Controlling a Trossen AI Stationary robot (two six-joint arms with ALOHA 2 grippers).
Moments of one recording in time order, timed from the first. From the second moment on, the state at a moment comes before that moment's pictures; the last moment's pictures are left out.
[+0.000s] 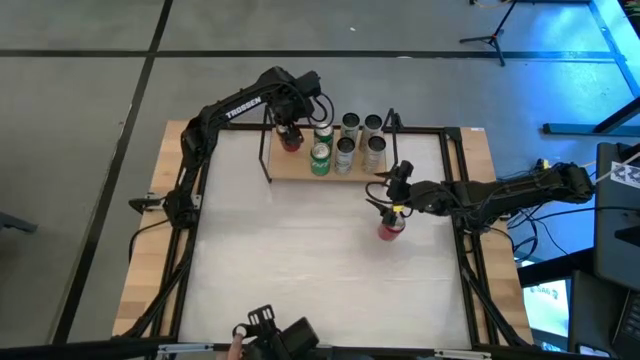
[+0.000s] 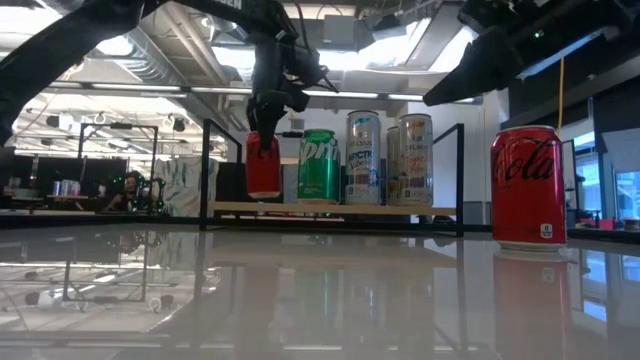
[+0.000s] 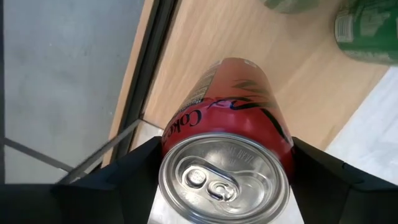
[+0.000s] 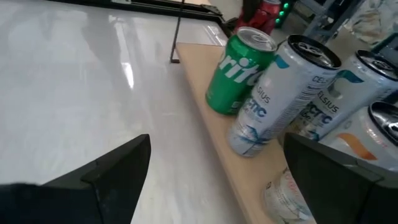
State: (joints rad) left arm 0.63 2.13 2.16 -1.51 -0.17 0.22; right arm 0.11 1.02 0.59 -0.05 0.48 -0.05
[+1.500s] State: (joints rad) left arm 0.63 2.16 2.16 -1.42 -0.11 0.25; right arm 0.11 1.02 0.59 -0.05 0.48 -0.05
